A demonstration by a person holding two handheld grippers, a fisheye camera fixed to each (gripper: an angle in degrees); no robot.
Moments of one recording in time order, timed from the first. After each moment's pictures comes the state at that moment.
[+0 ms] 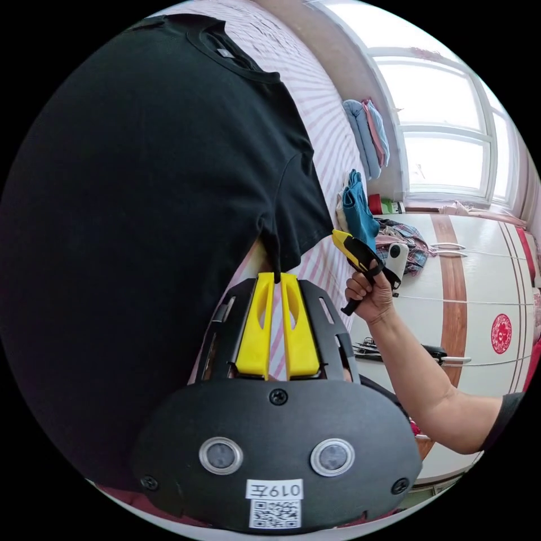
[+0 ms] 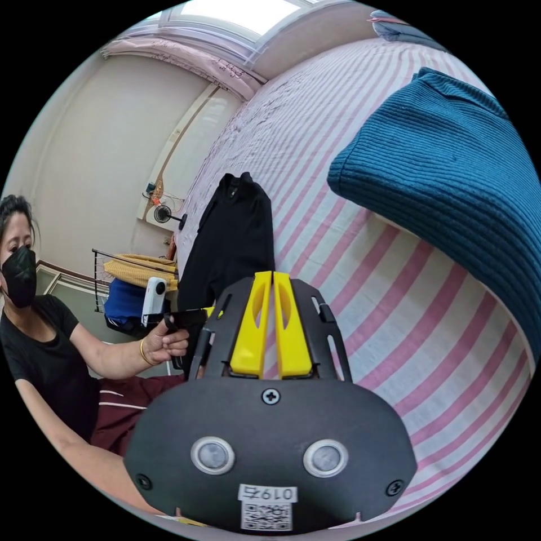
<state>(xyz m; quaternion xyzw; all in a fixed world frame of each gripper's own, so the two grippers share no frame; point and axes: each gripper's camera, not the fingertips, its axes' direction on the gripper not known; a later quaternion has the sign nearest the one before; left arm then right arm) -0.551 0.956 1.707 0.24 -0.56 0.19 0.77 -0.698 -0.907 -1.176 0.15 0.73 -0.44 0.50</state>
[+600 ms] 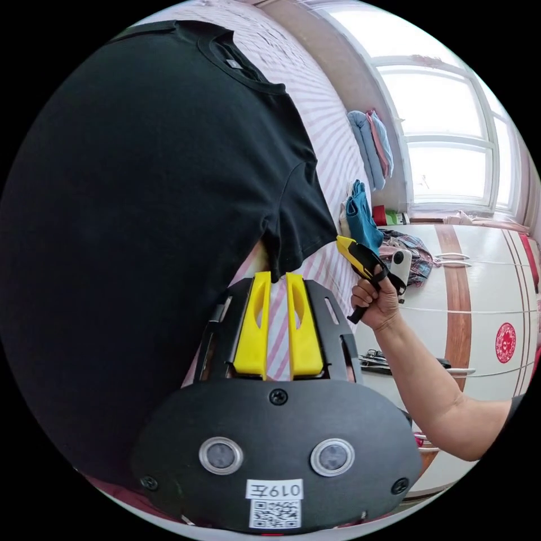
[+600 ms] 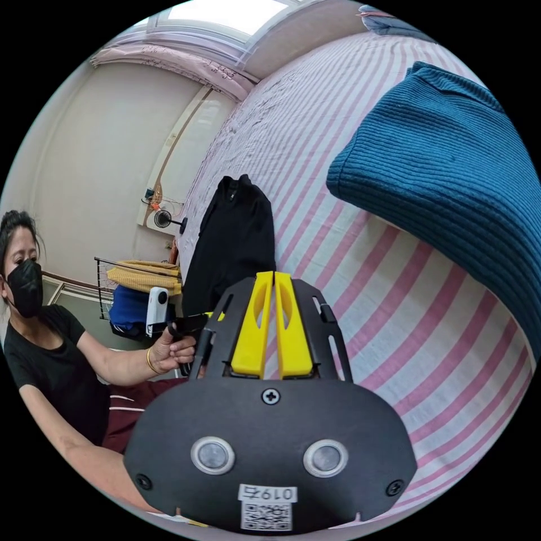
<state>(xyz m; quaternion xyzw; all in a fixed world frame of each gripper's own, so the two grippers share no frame) -0.548 0.975 1.682 0.28 -0.56 0.19 0.76 -0.728 -0.919 -1.149 0.15 0.73 -0.42 0.52</state>
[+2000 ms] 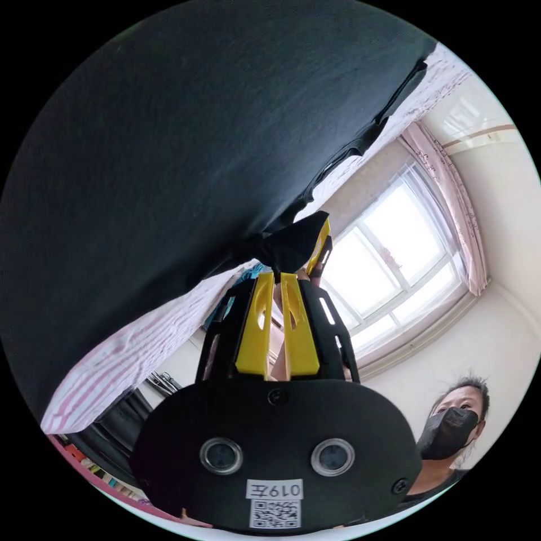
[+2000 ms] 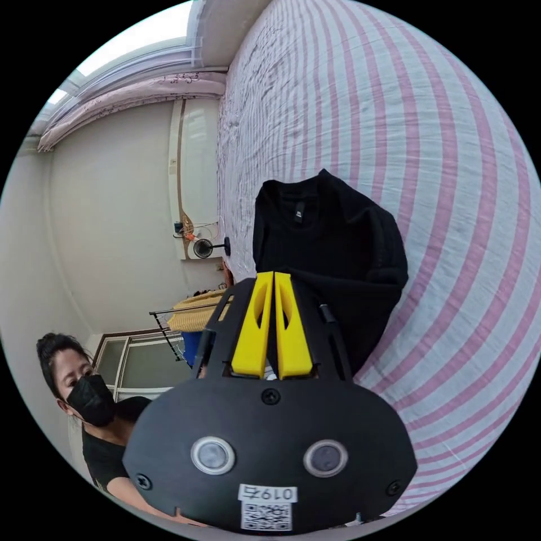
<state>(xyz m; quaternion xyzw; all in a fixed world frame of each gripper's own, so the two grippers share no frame) -0.483 1.029 1.479 0.43 -0.02 0.03 0.90 -0.670 -1.191 -0.886 0.16 0.63 -0.32 0.69</state>
